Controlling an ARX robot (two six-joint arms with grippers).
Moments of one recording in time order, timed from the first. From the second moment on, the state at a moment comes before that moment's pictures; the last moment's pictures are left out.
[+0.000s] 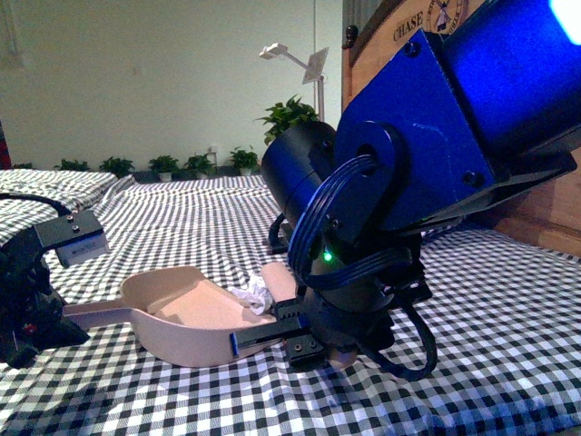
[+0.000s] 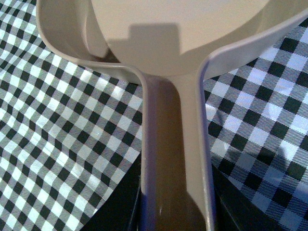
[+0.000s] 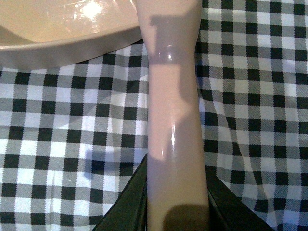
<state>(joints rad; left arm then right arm) 0.08 1.98 1.46 -0.38 0.41 0.95 0.52 2.02 1.50 -0.35 0.26 0.17</state>
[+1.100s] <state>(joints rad) 0.08 1.98 1.46 -0.38 0.41 0.95 0.50 1.82 1.45 -0.28 0.10 0.21</state>
